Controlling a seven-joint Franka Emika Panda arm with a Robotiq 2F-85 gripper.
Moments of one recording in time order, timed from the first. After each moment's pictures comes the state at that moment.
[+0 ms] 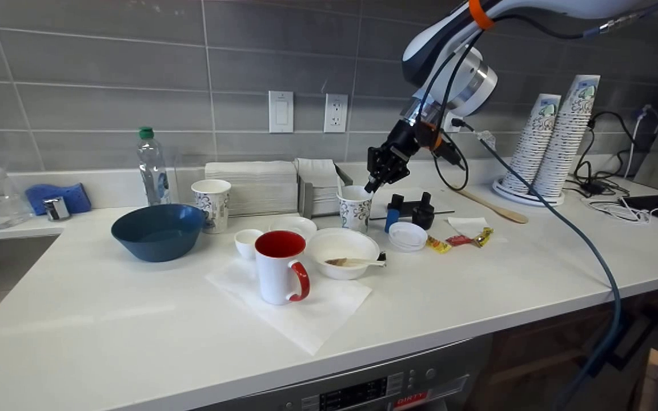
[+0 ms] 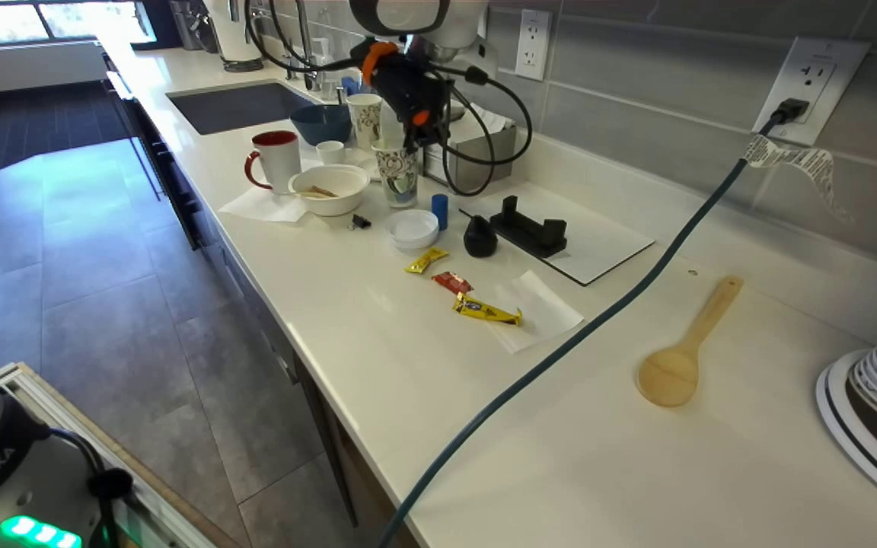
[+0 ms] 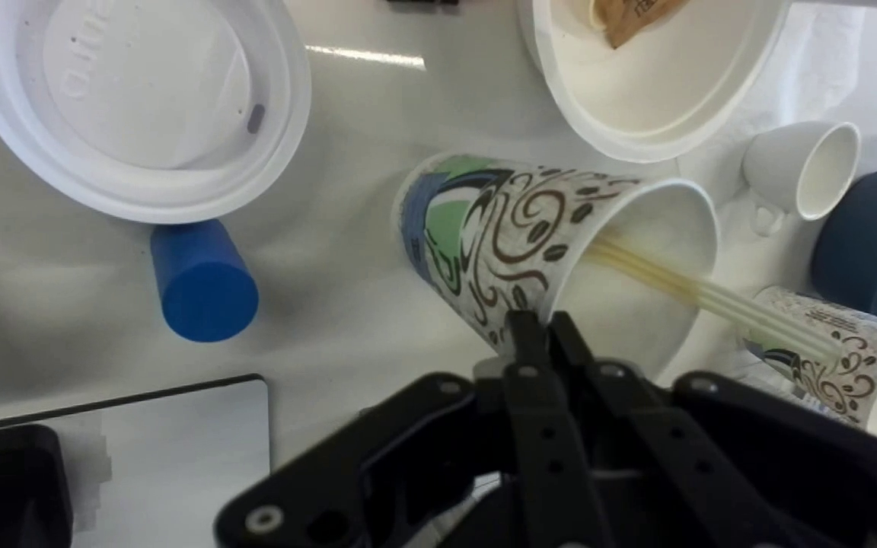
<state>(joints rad) -0.21 0.32 0.03 -1.96 0.66 2.35 -0.33</state>
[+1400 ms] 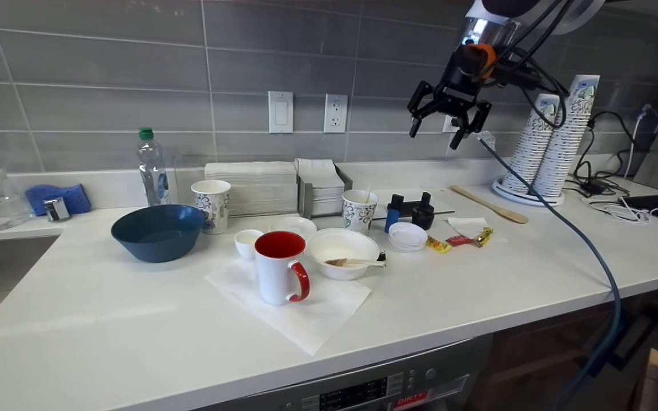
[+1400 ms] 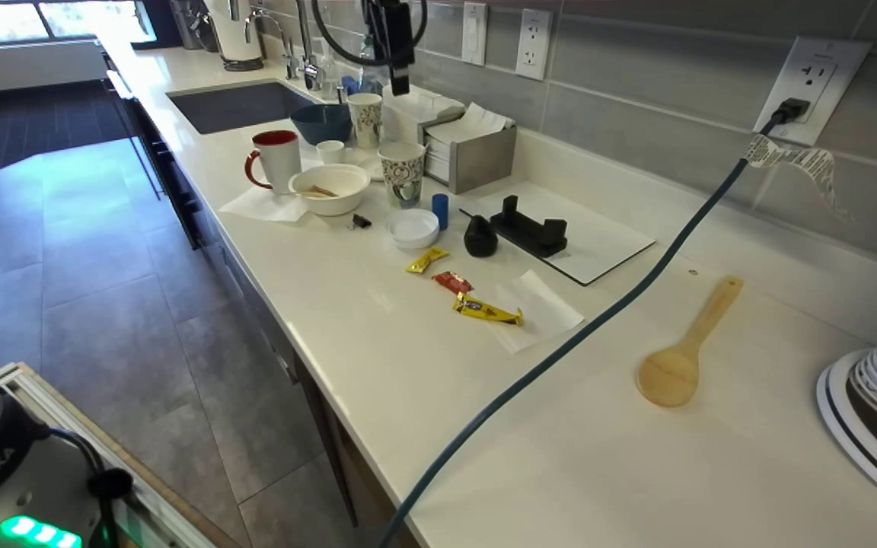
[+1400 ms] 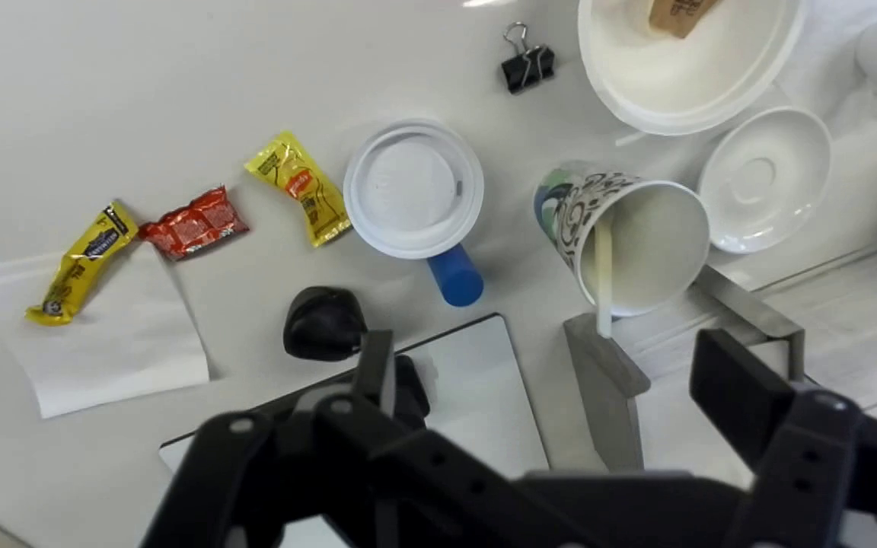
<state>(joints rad) -0.14 -0.18 -0.04 -2.23 0.12 2.28 0.48</state>
